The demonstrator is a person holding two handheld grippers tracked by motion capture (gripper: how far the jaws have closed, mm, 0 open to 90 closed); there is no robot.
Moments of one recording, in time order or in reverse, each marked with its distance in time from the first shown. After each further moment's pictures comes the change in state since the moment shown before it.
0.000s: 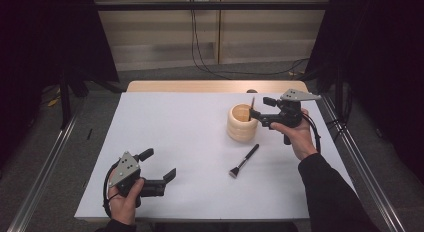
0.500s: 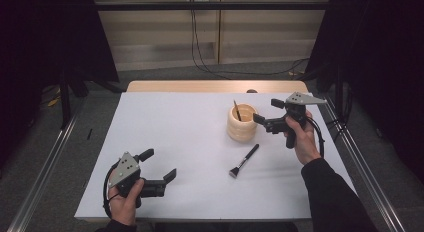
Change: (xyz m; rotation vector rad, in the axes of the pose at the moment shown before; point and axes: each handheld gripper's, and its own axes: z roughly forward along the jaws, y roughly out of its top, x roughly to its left) left arm -0.003 0.001 0.000 -0.004 -0.003 -0.005; right arm 0.002 -0.008 -0.013 -0.028 -0.019 0.043
